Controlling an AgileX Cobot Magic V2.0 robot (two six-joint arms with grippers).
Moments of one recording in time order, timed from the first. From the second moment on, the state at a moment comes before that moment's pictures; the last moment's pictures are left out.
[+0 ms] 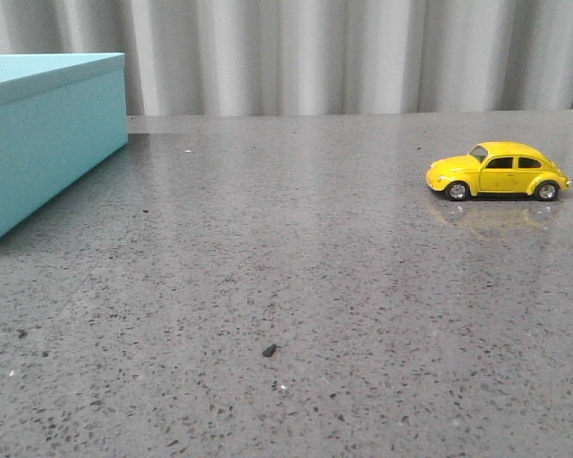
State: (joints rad) left arm 0.02 0.00 0.00 -0.09 0.34 -0.07; right arm -0.11 -0.01 0.01 -0.06 0.33 0.03
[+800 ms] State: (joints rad) left arm 0.02 0.00 0.00 -0.09 0.33 -0.07; right arm -0.11 -0.01 0.01 -0.06 0.33 0.03
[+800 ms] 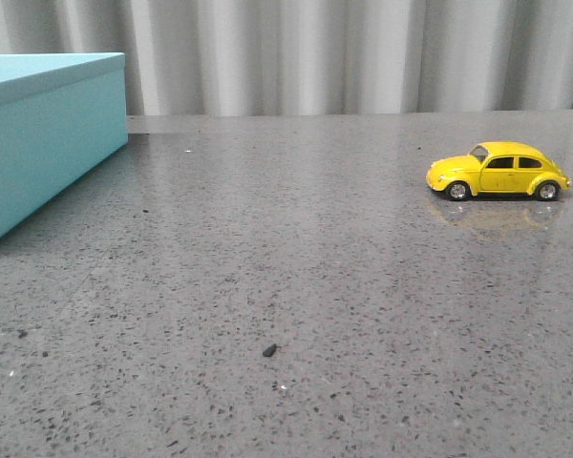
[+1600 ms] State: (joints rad) left arm 0.02 0.00 0.00 -0.08 0.25 -0.07; right arm -0.11 -0.01 0.01 -0.06 0.24 0.03
